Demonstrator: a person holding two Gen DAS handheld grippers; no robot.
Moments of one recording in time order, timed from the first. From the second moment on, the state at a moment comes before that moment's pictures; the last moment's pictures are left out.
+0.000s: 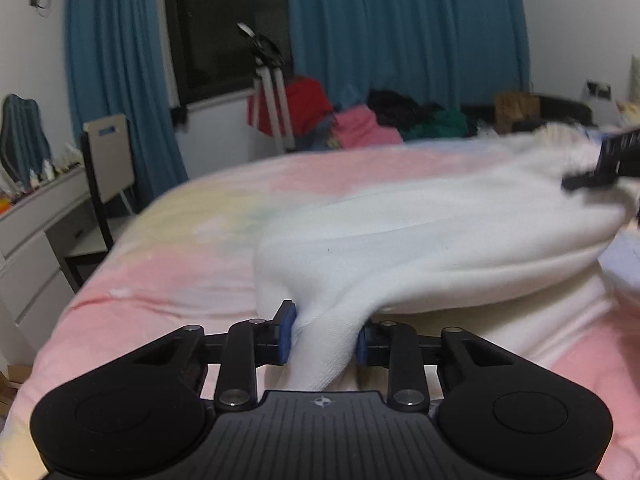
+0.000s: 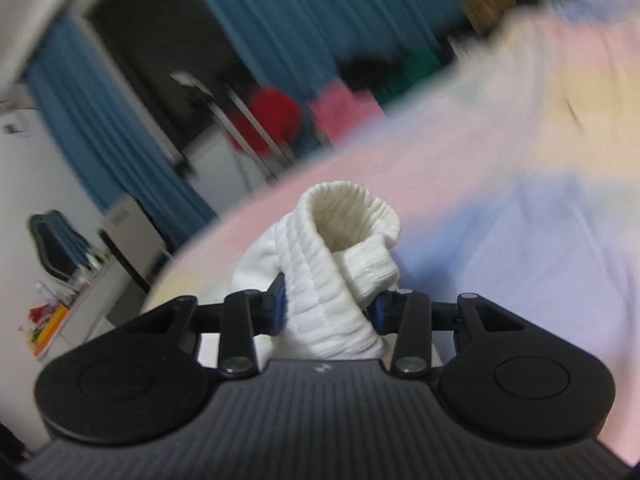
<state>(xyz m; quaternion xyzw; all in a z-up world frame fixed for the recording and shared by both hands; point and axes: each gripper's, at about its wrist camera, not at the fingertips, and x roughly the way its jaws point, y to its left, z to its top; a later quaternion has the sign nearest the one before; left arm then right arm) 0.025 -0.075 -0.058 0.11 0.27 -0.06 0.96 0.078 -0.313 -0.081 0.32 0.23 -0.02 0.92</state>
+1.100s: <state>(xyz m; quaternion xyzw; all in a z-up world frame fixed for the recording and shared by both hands) 0.055 0.032 -0.068 -0.34 0.39 -0.11 0.85 0.080 -0.288 -0.081 0.26 0.28 -0.01 0.93</state>
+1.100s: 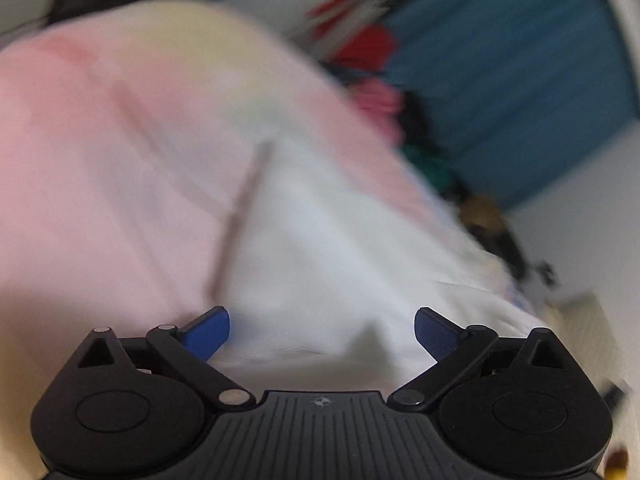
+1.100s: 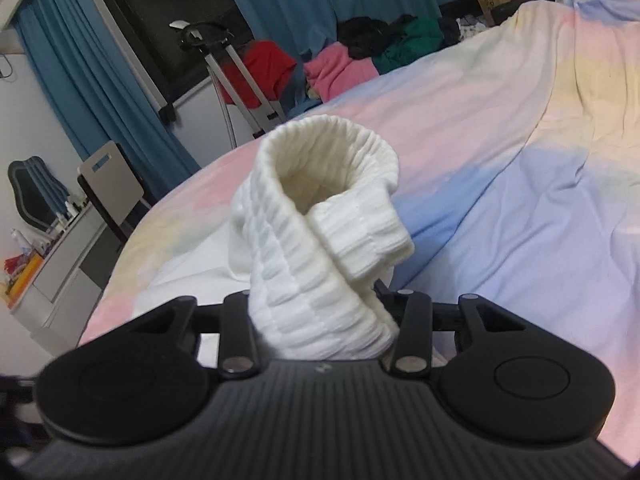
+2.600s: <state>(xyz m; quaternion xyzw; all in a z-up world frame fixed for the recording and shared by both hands) 0.304 -0.371 -0.050 -0.26 0.36 -0.33 0.83 0.104 -0.642 -0.049 0.42 0.17 -0.19 0.87</state>
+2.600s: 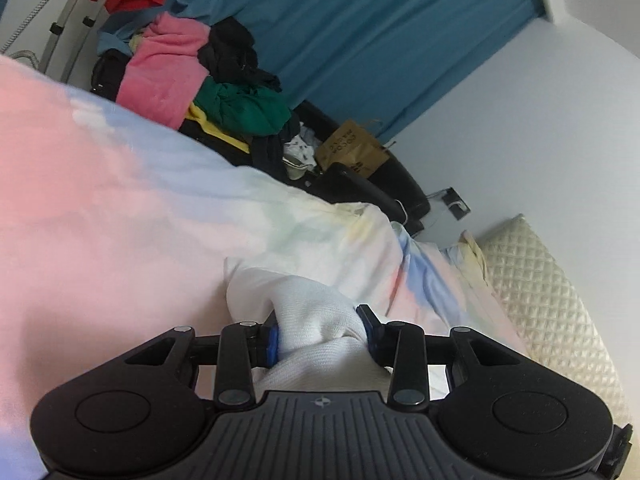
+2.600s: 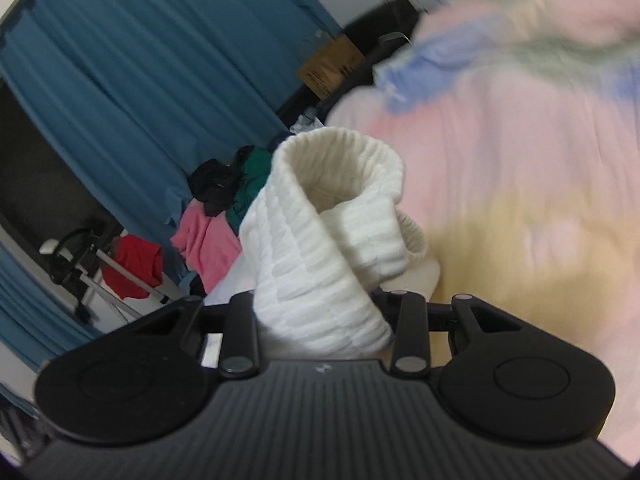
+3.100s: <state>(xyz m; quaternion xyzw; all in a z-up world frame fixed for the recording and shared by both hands) 0.270 -0.314 -0.086 -0.19 0.40 -0.29 0.85 0.043 -0.605 -0.140 0.51 0.23 -0.24 0.79</state>
